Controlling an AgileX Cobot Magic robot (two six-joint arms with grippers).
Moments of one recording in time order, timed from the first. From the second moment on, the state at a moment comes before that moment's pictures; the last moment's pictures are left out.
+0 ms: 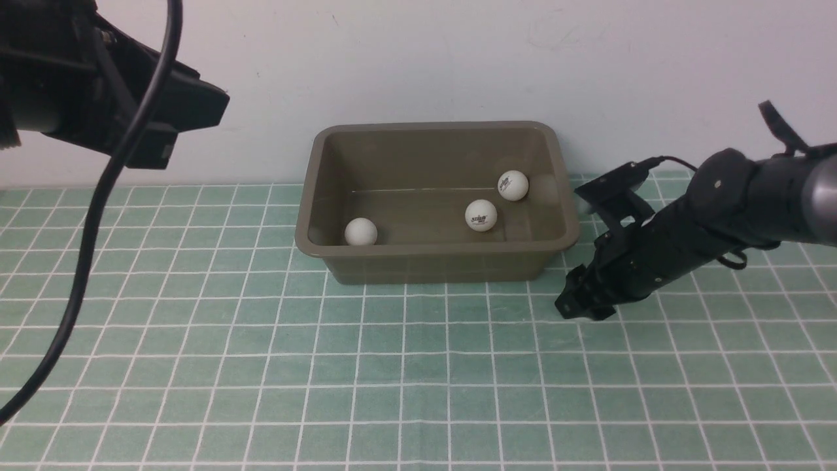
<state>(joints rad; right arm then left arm) 0.24 1.97 -1.22 0.55 0.60 -0.82 -0.09 1.18 -1.27 -0.59 0.89 0.84</state>
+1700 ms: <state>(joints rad) -0.01 1.95 -1.53 0.75 0.70 -1.68 -0.09 1.18 -1.27 -0.59 0.98 0.85</state>
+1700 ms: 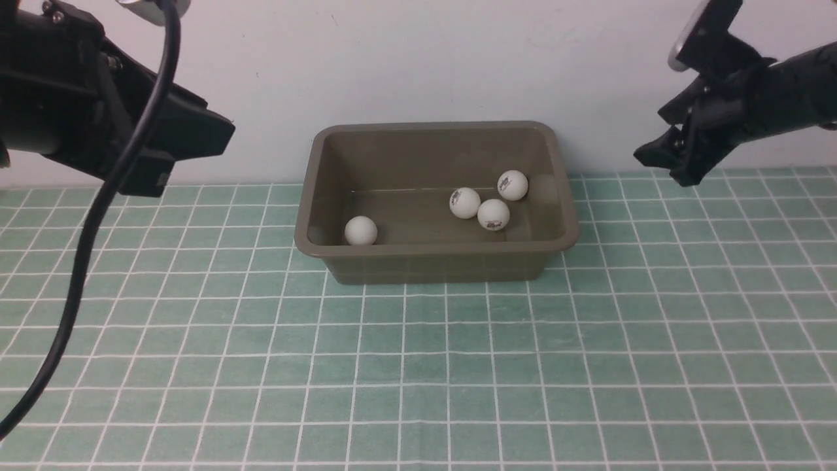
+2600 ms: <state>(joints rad) -0.01 2.24 -1.53 1.26 0.86 -2.09 -0.09 1.18 -1.27 -0.59 1.00 0.85</state>
